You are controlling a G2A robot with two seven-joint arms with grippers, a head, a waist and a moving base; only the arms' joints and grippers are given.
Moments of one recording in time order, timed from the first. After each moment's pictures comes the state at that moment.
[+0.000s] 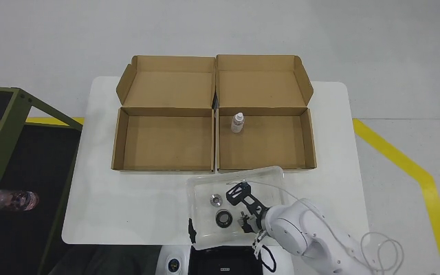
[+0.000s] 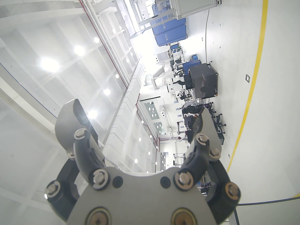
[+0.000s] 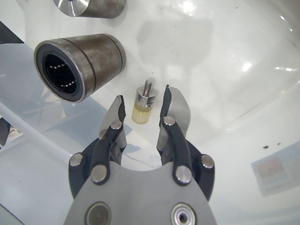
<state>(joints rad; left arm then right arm) -0.19 -0.18 -0.57 -1.44 2.04 -0.23 0.13 -1.28 -1.06 0.83 -2.10 -0.99 0.22 1.37</state>
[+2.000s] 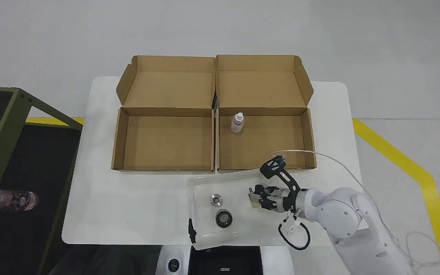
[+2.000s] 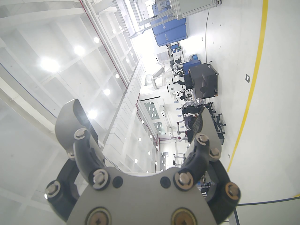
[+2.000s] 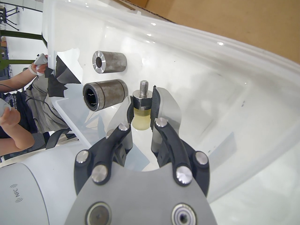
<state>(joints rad) -0.19 -0.18 -0.57 -1.44 2.04 -0.23 0.13 -1.47 -1.03 1.26 -2.07 -0.58 -0.05 1.09</state>
